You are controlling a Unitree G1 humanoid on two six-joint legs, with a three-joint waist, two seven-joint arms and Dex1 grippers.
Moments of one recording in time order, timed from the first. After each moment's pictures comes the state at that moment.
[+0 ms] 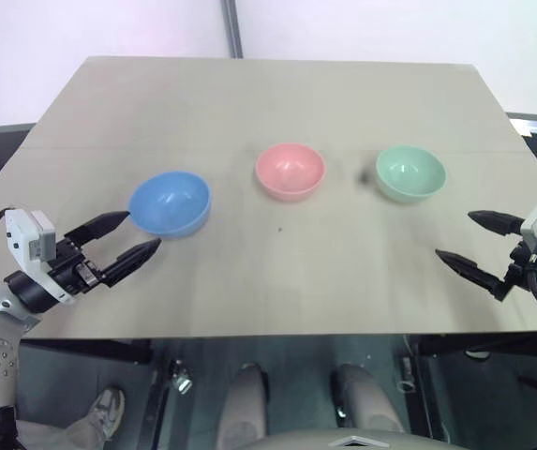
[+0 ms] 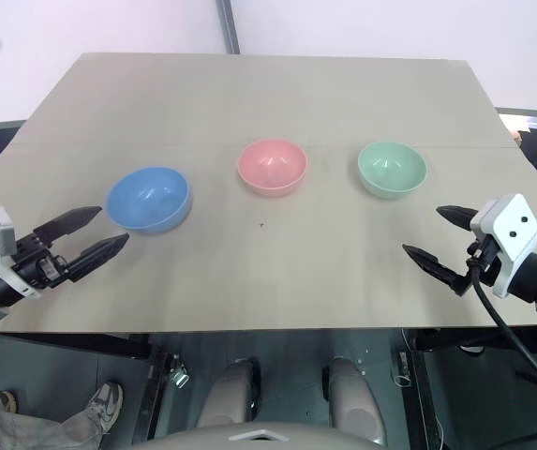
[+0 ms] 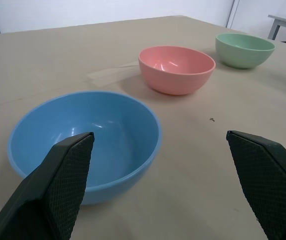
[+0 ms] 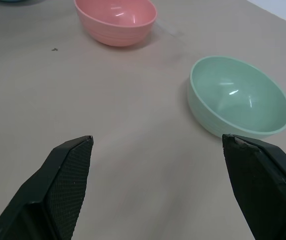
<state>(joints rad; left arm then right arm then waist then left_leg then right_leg) 0.09 0.77 0.58 -0.10 -0.70 0.29 -1.06 0.12 -0.84 -0.48 -0.63 0.55 0.62 0.80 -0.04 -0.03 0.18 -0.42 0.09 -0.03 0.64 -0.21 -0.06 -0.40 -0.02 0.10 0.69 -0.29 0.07</state>
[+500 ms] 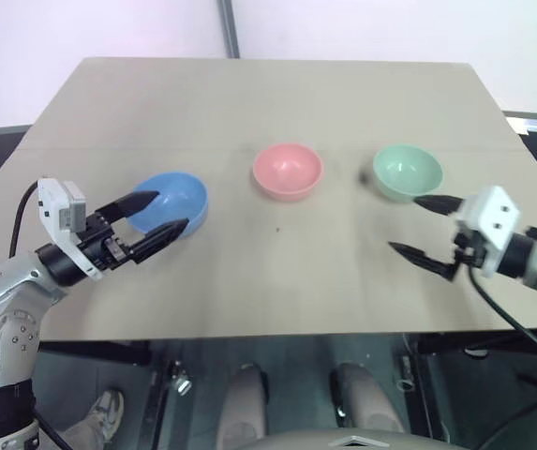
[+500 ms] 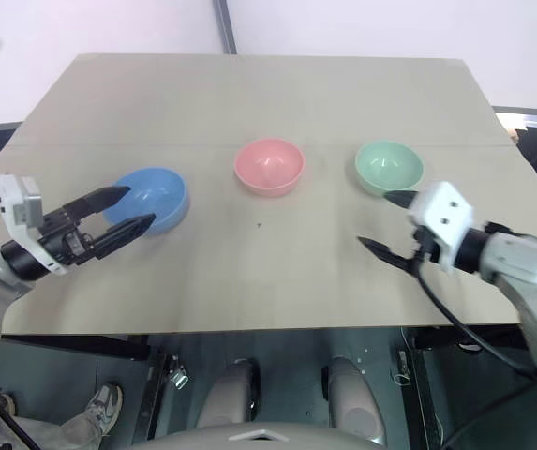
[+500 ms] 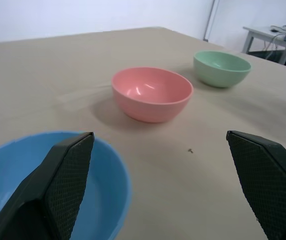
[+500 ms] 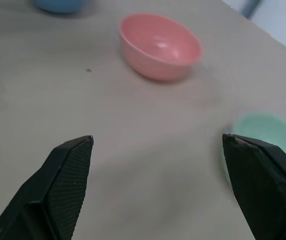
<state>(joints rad) -0.05 0.78 0.48 -0.23 -0.75 0.50 -0.93 -0.26 -0.79 -0.04 -0.52 0.39 0.52 0.80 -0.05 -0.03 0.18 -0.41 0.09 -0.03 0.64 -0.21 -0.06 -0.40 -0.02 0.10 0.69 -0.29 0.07</state>
